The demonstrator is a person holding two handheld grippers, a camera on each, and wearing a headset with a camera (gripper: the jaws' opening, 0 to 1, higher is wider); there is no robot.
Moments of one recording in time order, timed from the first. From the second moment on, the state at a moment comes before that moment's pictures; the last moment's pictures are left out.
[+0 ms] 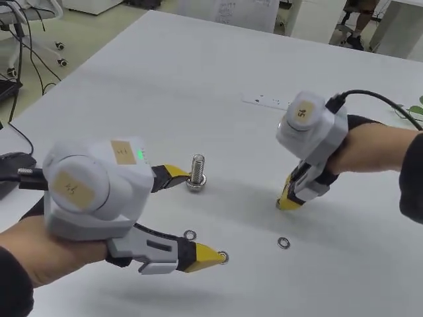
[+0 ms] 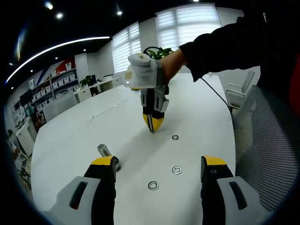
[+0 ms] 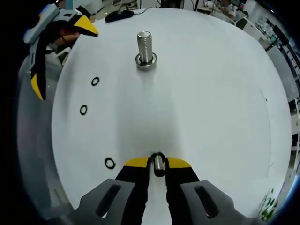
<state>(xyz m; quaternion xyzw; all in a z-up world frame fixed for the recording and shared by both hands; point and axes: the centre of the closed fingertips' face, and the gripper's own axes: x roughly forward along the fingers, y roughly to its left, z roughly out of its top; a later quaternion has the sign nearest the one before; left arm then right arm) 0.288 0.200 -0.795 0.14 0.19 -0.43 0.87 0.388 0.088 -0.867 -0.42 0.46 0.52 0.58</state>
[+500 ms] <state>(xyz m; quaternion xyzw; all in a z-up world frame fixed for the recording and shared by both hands) 0.289 0.201 -0.796 0.14 0.19 -0.43 0.87 0.389 0.089 -0.866 -0.42 0.46 0.51 0.59</state>
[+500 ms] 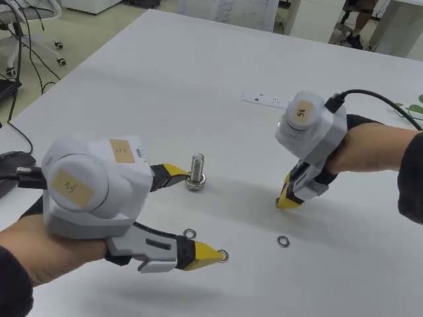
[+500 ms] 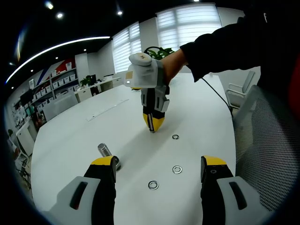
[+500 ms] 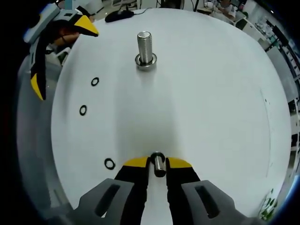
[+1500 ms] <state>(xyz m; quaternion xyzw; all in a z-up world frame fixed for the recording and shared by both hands) 0.287 0.201 -0.792 0.14 0.18 -0.43 0.87 0.367 0.060 -0.846 -0.42 0.45 0.50 0.61</state>
